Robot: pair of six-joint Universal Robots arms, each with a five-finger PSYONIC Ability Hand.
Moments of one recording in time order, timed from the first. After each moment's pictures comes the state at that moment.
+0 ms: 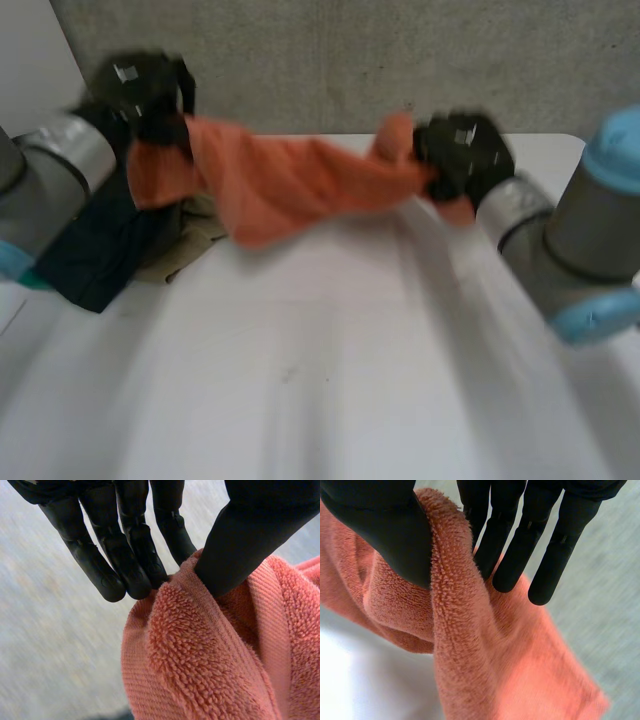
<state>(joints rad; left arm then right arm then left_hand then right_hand) 4.49 -1.94 -1.25 3.27 -1.23 3.29 1.99 -1.15 1.40 -0.25 1.40 2.88 1.12 1.20 1.19 1.20 0.98 1.13 1.18 1.19 1.20 0.98</state>
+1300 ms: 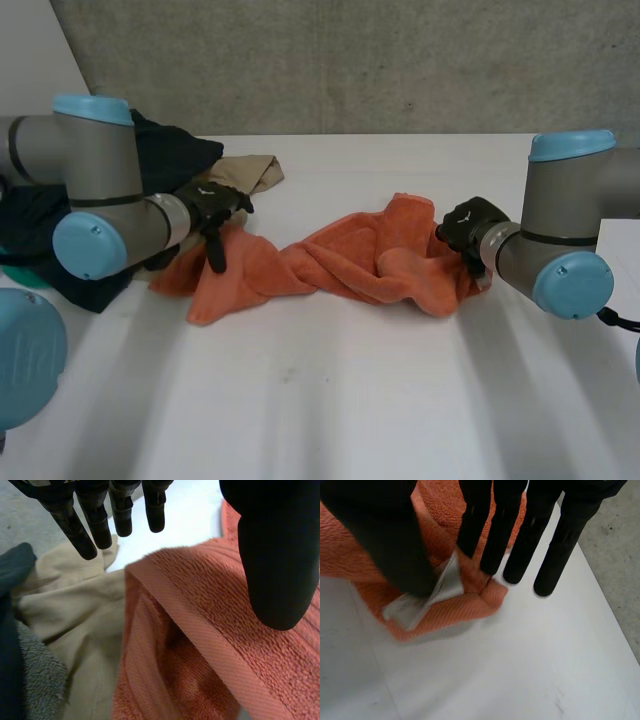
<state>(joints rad) 4.38 -2.54 -0.59 2.61 -1.38 3.55 1.91 -0.72 0.92 0.31 1.49 2.33 0.25 0.24 0.25 0.24 0.06 1.03 1.04 1.04 1.03 0.84</state>
